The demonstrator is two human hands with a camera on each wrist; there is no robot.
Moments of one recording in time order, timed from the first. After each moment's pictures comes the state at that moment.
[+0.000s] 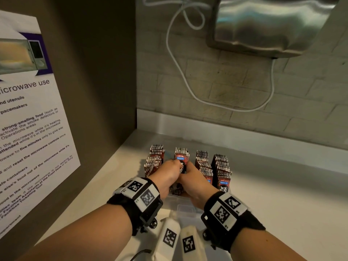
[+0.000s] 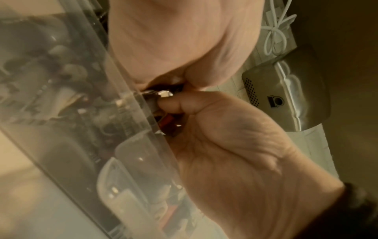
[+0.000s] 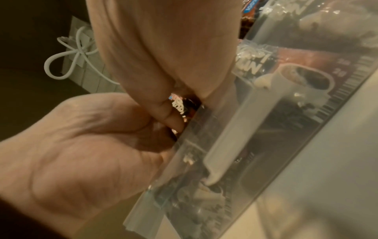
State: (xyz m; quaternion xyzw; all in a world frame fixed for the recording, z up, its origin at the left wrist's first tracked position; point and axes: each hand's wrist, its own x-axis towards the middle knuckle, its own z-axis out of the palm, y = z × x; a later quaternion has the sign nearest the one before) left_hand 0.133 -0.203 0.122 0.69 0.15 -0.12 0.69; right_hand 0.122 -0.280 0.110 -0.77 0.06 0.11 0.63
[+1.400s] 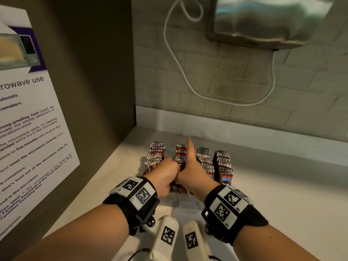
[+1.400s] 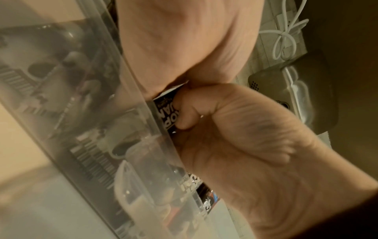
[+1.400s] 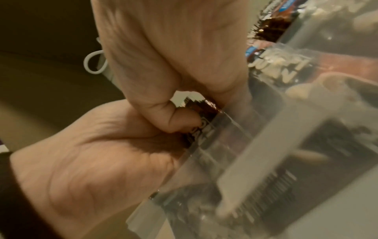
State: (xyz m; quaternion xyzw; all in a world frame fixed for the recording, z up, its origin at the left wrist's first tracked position) left_hand 0.120 -0.195 0.129 0.64 0.13 -0.18 0.74; right_hand 0.126 -0.282 0.118 -0.84 0.00 0.10 0.54
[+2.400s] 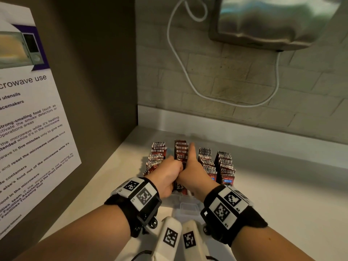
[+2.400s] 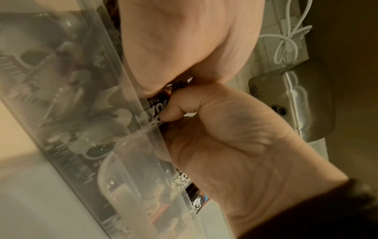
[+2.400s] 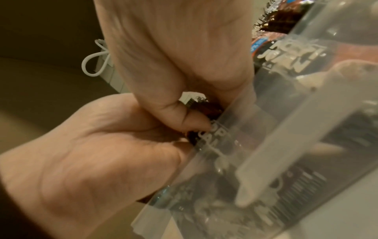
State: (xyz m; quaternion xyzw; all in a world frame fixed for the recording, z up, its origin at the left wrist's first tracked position) left_hand 0.120 -0.199 0.132 0.62 0.16 -0.17 0.75; right_hand 0.131 -0.280 0.118 -0.86 0.01 0.10 0.50
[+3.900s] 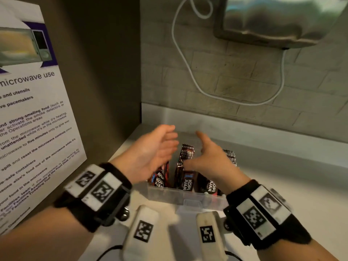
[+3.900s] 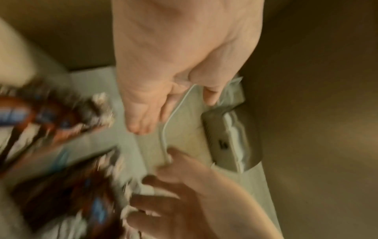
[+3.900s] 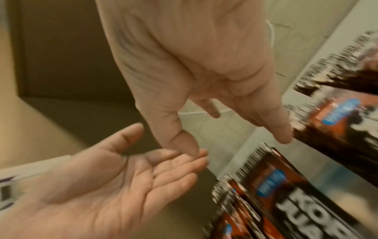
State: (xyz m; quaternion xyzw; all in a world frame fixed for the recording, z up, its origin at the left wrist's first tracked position) left_hand 0.100 -0.144 0.192 0.62 0.05 -0.14 0.77; right_hand 0.097 -0.293 0.185 -0.89 -0.02 0.04 0.46
